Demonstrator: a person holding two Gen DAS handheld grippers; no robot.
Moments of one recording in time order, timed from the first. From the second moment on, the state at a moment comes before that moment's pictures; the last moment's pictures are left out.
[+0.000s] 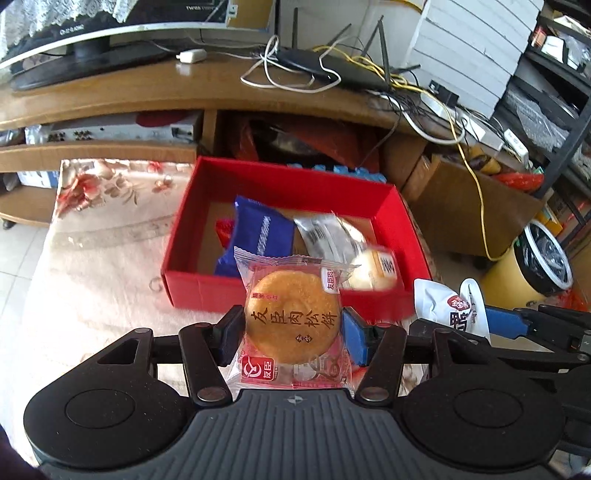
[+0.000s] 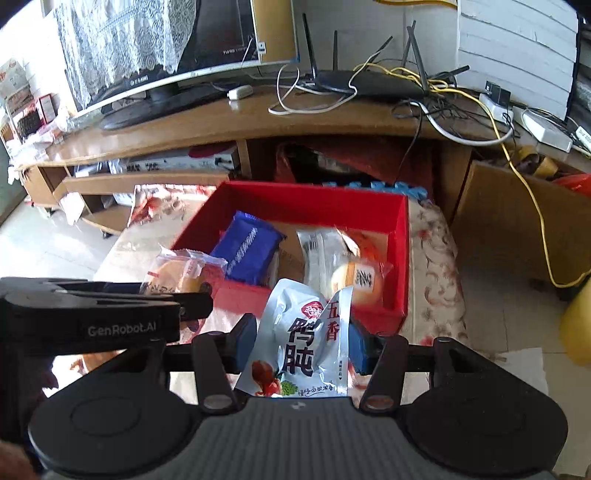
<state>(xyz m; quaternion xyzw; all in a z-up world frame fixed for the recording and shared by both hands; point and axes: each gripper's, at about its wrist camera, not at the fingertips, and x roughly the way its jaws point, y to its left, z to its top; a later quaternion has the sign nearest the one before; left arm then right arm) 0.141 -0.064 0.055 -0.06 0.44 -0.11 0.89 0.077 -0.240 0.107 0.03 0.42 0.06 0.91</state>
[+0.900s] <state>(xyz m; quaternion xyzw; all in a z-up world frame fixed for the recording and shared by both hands) 0.239 -0.074 0.042 -0.03 0.43 -0.07 0.90 0.188 -0.260 0.075 0.08 0.42 0.06 0.90</state>
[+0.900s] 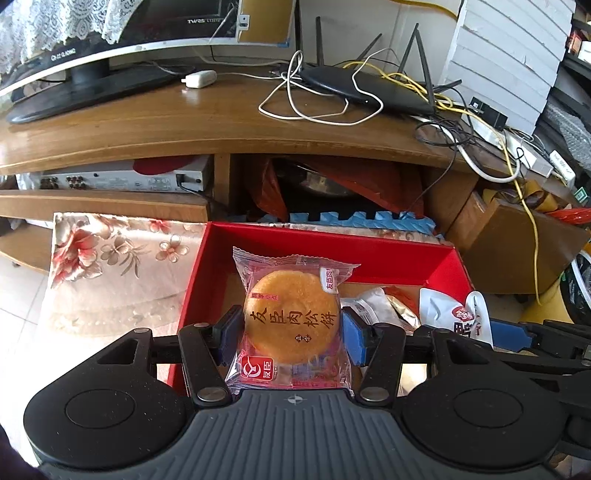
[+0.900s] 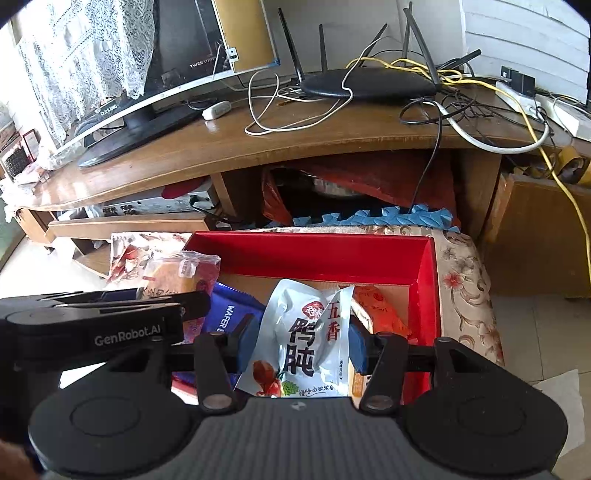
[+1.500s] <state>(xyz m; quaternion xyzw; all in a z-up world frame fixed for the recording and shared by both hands) 0.261 -0.080 0.022 -0.02 0.45 -0.06 0.89 0.211 -0.262 0.054 0.08 0.44 0.05 0.89</state>
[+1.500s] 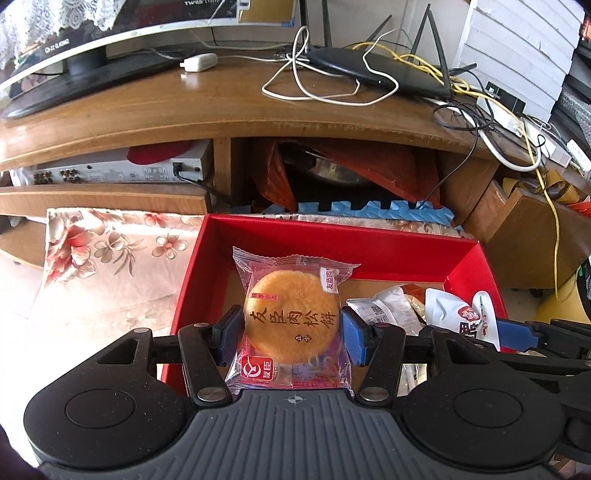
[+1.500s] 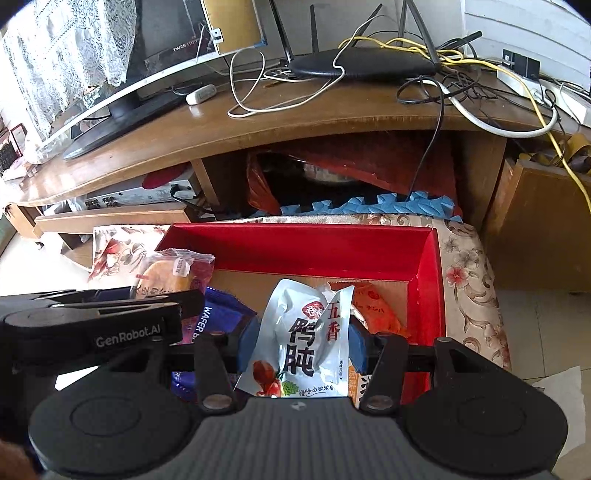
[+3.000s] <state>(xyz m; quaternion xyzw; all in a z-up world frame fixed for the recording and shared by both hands) 0.264 -0.086 0.010 0.02 0.45 -0.05 0.89 0.219 -0.270 0.033 0.07 0.46 0.02 0.89</state>
